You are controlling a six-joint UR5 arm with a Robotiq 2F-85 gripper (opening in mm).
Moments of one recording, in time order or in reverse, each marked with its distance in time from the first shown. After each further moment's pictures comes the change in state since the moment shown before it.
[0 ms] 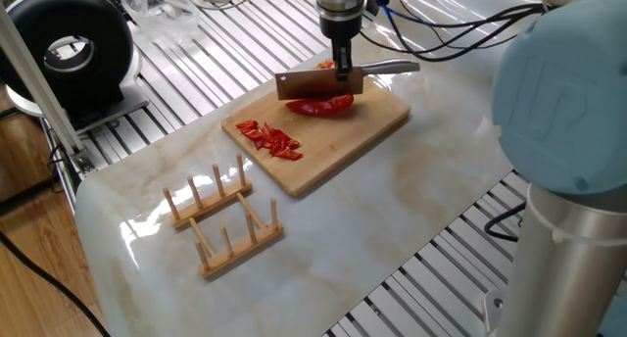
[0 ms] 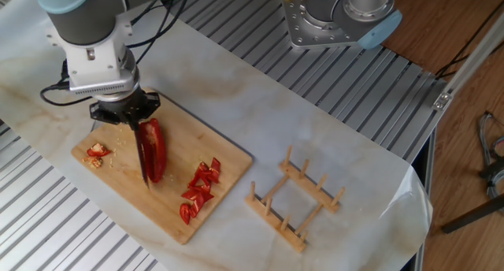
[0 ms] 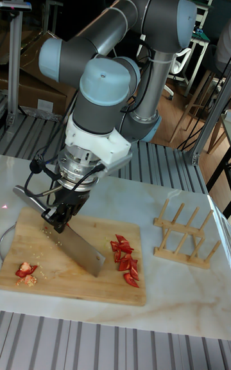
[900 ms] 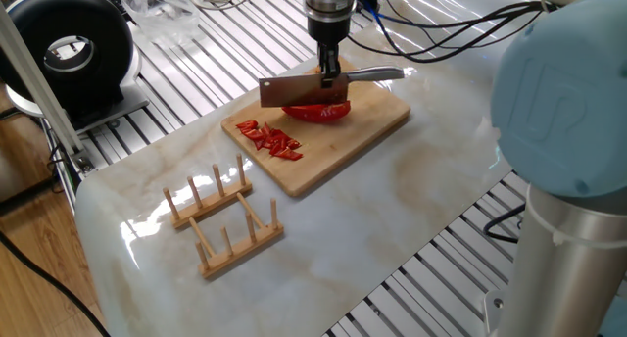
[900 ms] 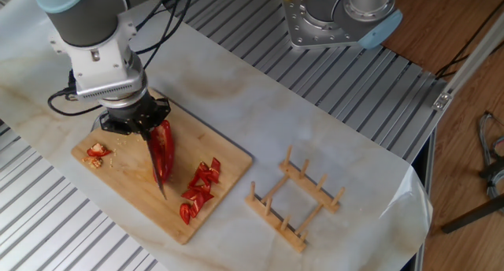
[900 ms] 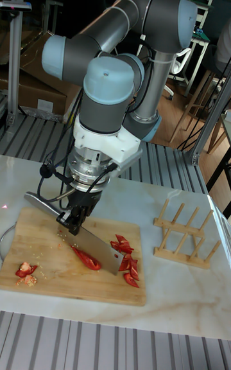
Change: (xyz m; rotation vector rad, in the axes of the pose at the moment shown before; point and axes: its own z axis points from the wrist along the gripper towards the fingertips) arm -0.033 0.021 -0.008 -0.048 -0.069 -0.071
